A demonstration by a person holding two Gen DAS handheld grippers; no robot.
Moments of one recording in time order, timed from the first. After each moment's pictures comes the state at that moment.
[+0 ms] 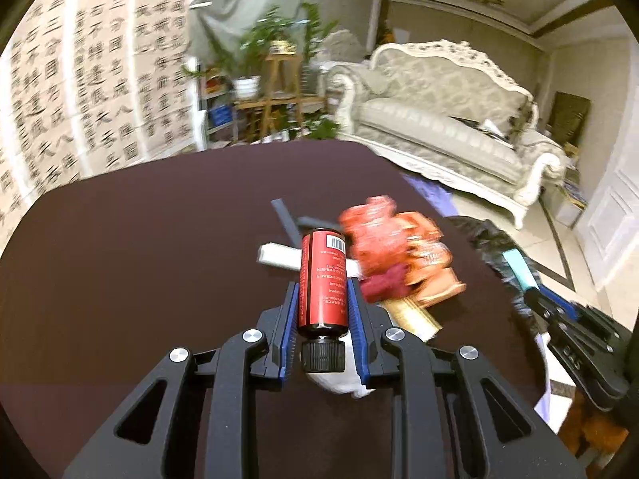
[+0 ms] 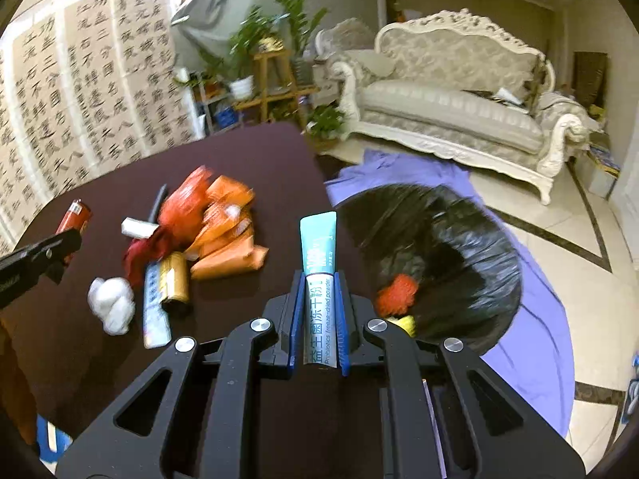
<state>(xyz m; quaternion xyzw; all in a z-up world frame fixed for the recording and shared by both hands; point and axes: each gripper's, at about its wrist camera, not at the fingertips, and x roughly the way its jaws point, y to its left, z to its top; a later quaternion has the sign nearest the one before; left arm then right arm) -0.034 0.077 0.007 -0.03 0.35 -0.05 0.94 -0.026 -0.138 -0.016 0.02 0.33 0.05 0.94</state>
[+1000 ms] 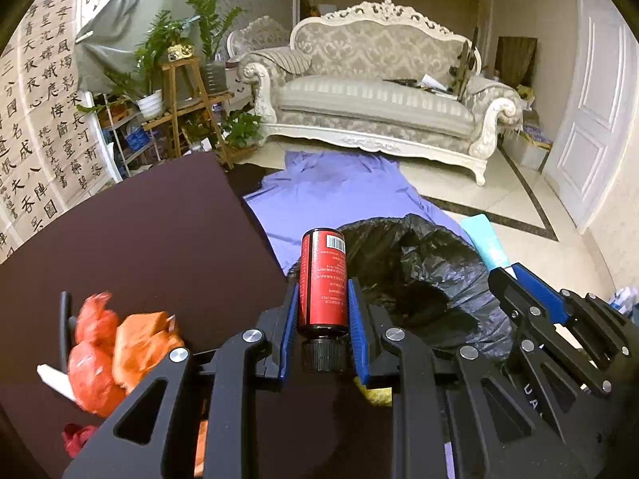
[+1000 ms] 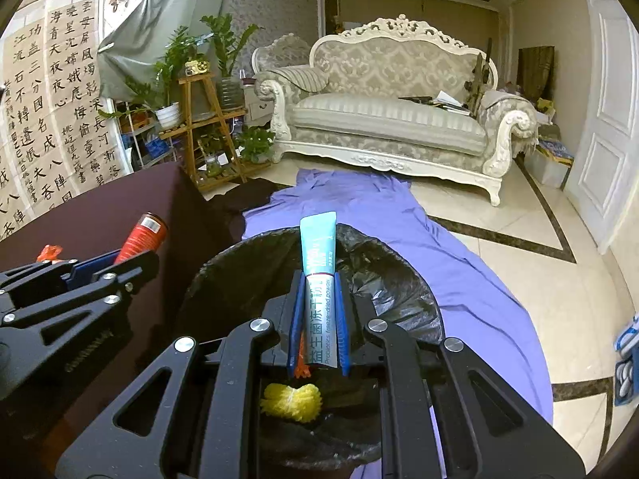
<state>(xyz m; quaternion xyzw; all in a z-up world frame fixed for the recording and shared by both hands) 0.079 -0.101 -0.027 0.05 0.37 -0.13 0.92 0.050 -0.238 -0.040 0.03 0.31 -0.04 0.95</state>
